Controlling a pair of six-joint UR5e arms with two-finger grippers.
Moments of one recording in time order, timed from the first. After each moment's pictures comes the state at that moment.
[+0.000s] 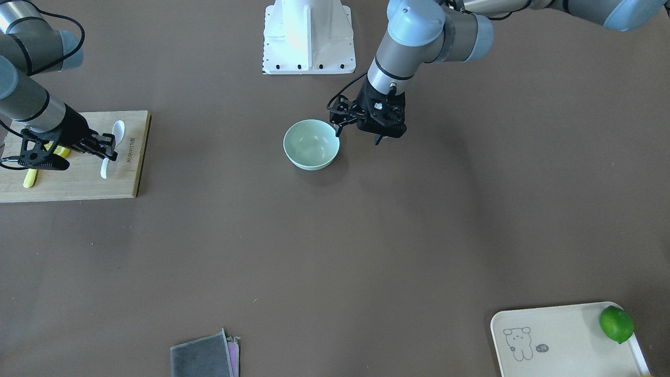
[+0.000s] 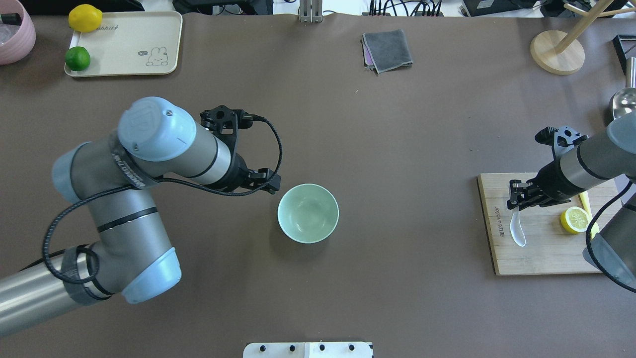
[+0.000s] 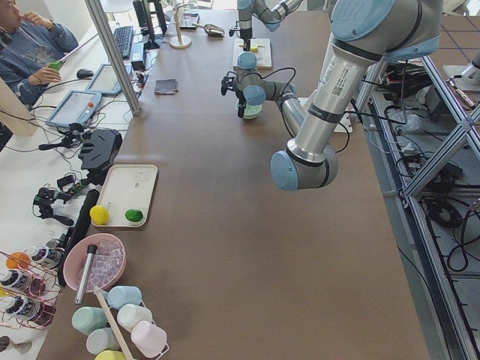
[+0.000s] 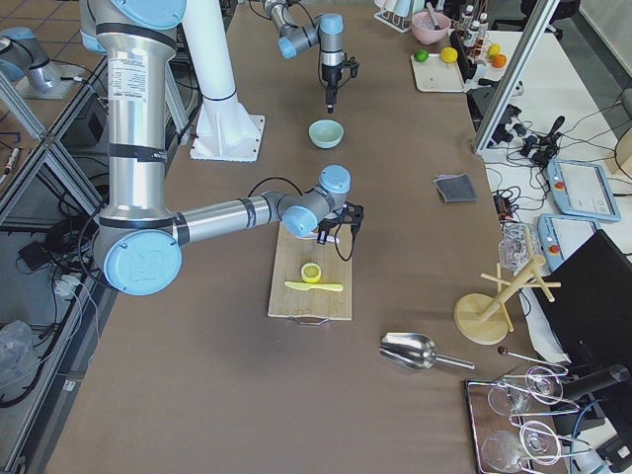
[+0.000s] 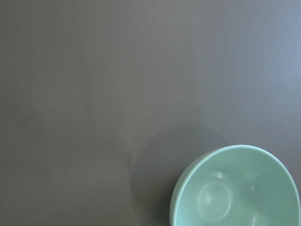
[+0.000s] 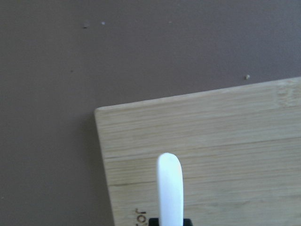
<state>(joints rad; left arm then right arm) -0.58 -2.08 -1.85 -1.77 -1.97 -1.12 0.84 -1.60 1.80 -1.10 2.25 1.08</state>
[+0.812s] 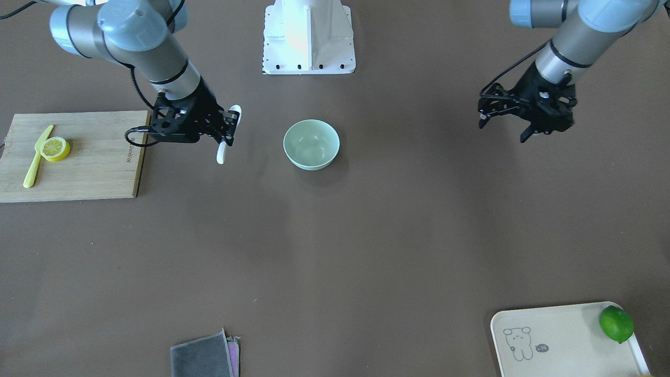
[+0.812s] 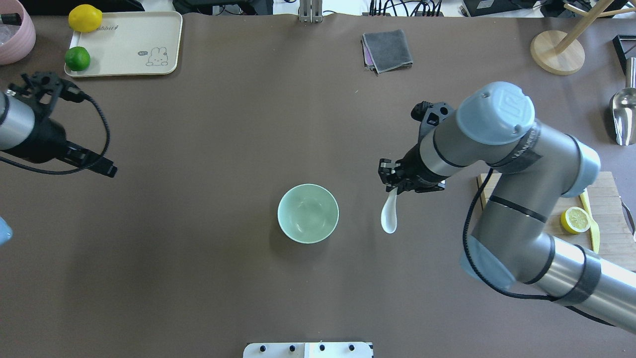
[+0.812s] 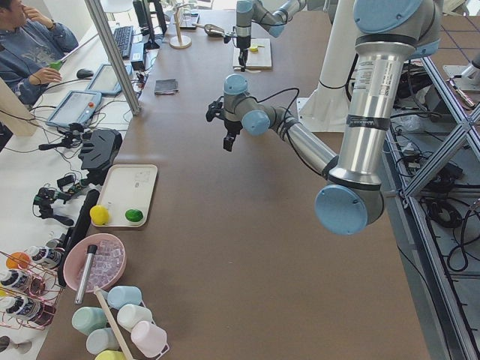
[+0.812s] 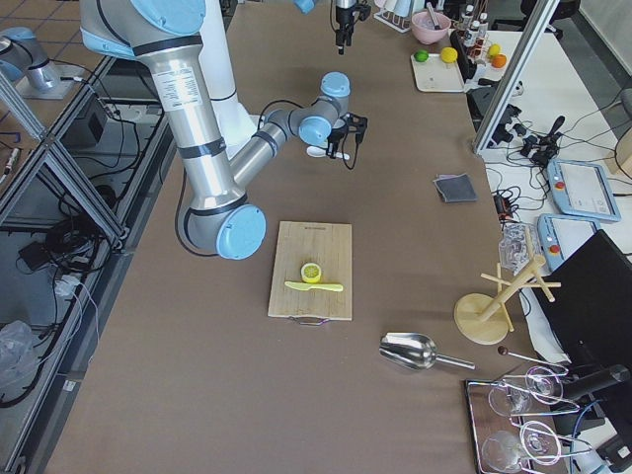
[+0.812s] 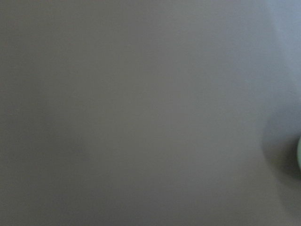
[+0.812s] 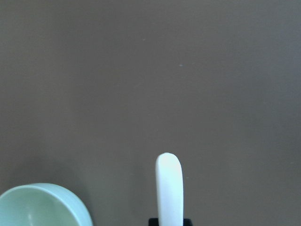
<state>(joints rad) -0.97 -1.63 -2.03 -1.75 -2.21 -0.50 0.61 -1.12 1.87 -1.42 2.02 1.43</state>
